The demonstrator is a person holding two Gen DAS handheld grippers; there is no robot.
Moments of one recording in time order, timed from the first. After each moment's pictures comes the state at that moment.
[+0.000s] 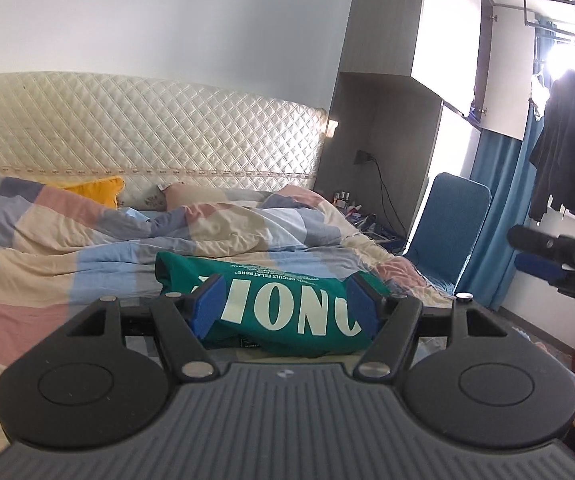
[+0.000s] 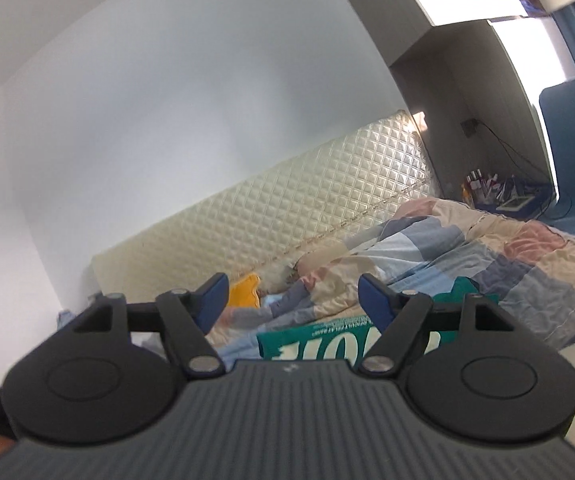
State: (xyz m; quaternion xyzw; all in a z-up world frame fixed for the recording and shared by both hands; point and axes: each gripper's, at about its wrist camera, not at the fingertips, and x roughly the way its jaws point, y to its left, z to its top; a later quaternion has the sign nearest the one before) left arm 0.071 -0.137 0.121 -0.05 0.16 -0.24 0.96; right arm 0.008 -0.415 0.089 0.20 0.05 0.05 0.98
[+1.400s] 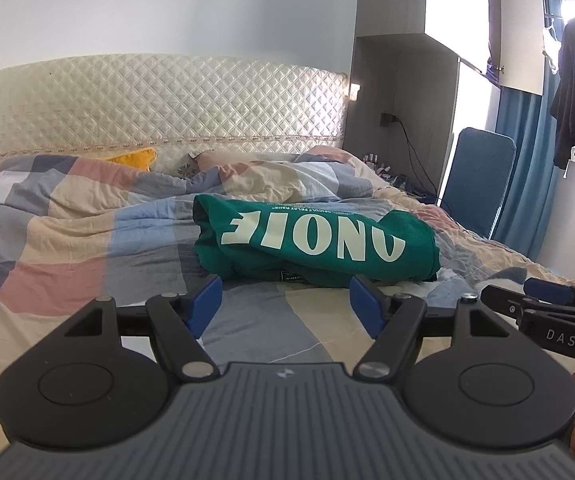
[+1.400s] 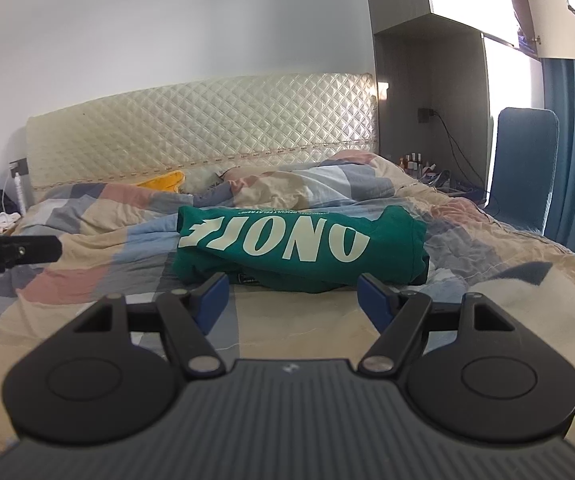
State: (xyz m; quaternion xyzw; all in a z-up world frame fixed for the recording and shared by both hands) left arm 0.029 -0.129 0.022 0.00 0.19 -0.19 0.96; right arm -0.013 -0.334 -0.021 0.06 0.13 -0.06 0.99
